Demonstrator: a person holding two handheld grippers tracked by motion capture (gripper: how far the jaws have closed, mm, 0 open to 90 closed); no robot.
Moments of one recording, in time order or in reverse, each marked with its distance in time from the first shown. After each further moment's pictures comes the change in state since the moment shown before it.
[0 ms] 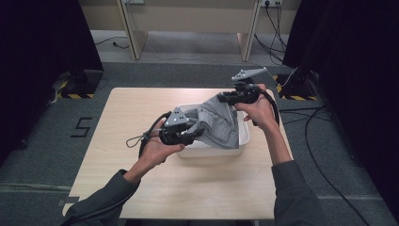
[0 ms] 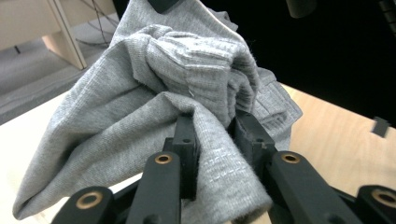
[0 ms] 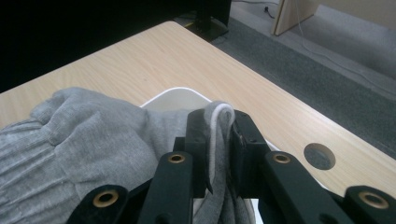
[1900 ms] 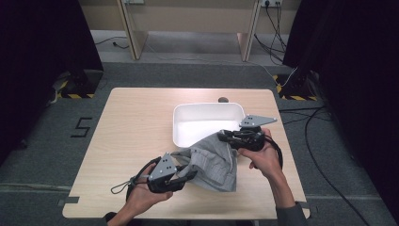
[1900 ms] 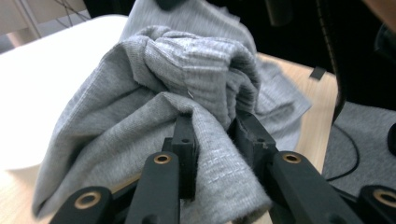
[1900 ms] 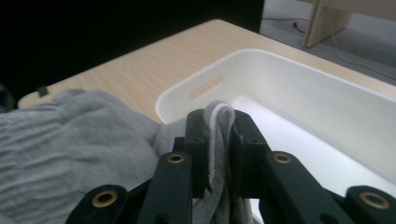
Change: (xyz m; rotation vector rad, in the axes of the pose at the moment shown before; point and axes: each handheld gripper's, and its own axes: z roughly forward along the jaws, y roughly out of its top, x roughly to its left) left arm -0.063 -0.081 -0.051 -0.043 -0.111 0.033; right arm 0.072 -0.100 -0.027 -0.120 0.111 0.018
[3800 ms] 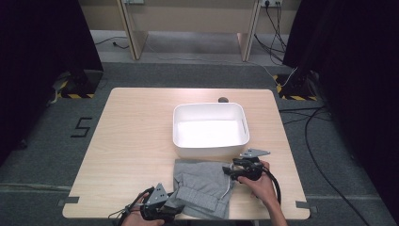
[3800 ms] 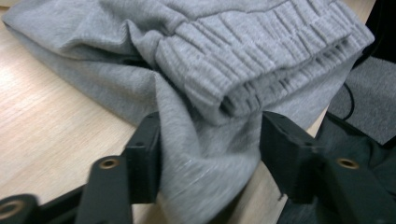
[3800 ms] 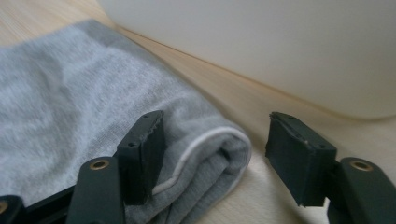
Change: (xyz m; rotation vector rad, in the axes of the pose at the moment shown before) left arm -0.012 -0.128 0.006 0.241 0.037 -0.115; right arm -0.012 -0.141 0.035 0.186 -0.113 0.229
